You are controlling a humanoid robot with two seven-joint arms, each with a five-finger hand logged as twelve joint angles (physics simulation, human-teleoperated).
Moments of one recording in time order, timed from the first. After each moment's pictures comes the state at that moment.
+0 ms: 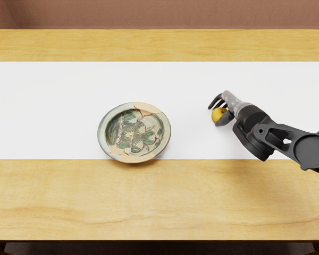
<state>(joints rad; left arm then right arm) -0.06 0.00 0.03 0.00 0.12 0.18 0.56 0.95 -0.38 0.26 1.21 -1.05 -0.33 -0.61</state>
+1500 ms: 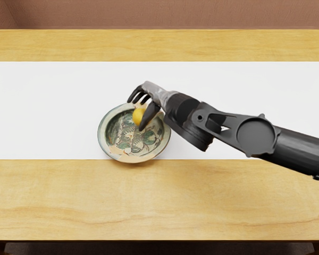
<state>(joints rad) -0.06 0.00 0.03 0.00 0.12 0.18 0.56 1.11 -0.07 0.30 1.22 -0.93 -0.27 -0.61</state>
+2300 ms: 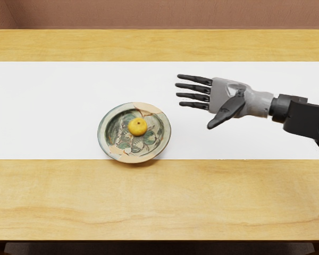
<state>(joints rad) -0.06 0.00 0.03 0.00 0.12 0.18 0.56 0.58 -0.43 1.12 1.22 -0.14 0.61 -0.61</state>
